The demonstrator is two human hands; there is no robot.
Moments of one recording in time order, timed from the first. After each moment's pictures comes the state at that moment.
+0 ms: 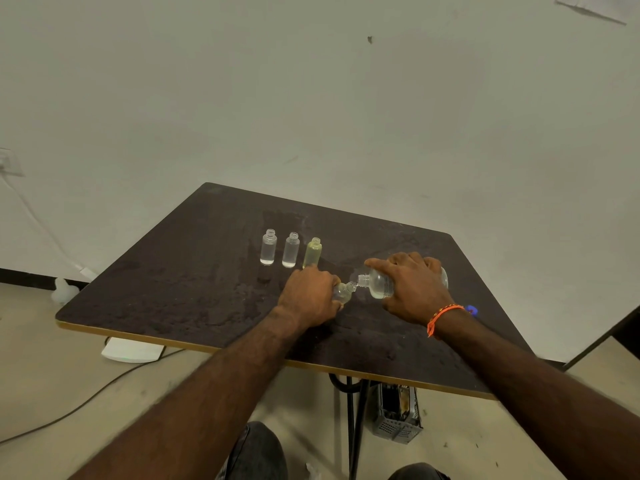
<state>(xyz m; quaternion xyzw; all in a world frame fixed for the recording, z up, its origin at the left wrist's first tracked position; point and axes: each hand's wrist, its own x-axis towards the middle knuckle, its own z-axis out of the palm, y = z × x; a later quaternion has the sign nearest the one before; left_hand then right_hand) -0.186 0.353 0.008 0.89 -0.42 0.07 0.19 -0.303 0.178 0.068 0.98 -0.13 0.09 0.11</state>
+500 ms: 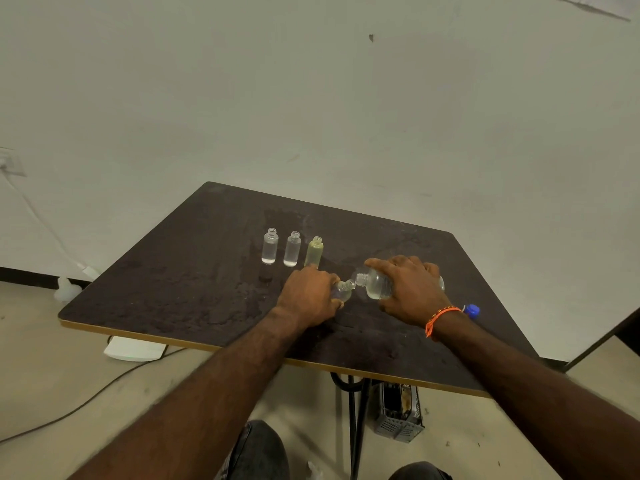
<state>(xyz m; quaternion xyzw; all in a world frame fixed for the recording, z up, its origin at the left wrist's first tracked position) -0.179 0.353 -0.003 0.88 -0.41 0.07 0.21 -0.301 0.180 0.060 0.98 -0.14 0.08 0.07</state>
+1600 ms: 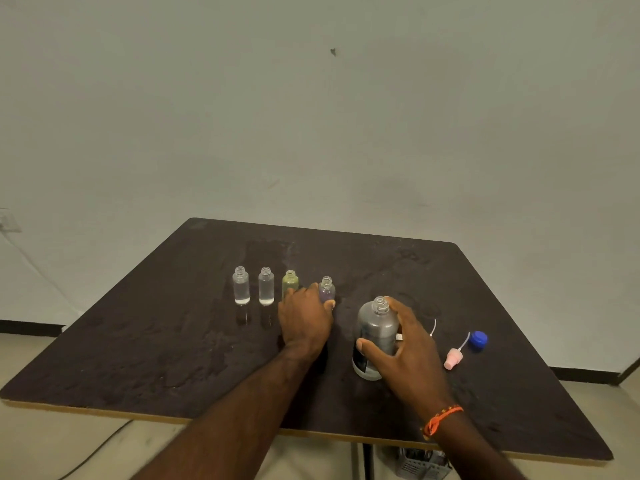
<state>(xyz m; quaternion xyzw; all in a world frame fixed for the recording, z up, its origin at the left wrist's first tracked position) -0.153 0.251 -0.030 0.93 -0.20 0.13 0.26 -0.326 0.148 -0.008 0.86 -0.16 0.31 -0.36</state>
